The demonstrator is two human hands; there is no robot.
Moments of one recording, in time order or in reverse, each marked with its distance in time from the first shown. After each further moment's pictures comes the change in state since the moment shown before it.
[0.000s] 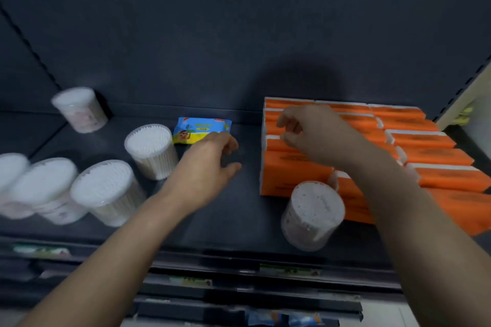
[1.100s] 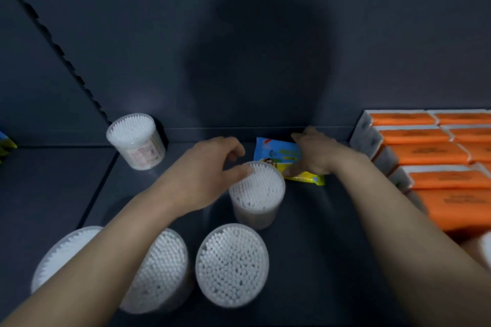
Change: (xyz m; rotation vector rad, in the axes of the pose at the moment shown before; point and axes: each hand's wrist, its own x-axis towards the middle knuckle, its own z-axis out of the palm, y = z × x) left_hand 0.069 -0.163 -0.120 0.109 -0.309 0.049; right_hand 0.163 -0.085 0.129 -0.139 -0.462 0.386
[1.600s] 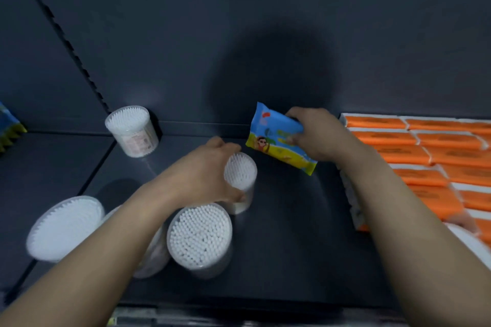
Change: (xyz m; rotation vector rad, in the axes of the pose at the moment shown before) left_hand -0.016 0.037 0.018 0.146 -0.136 -0.074; right_hand -0.054 0.021 -0.037 0.179 0.370 -0.206
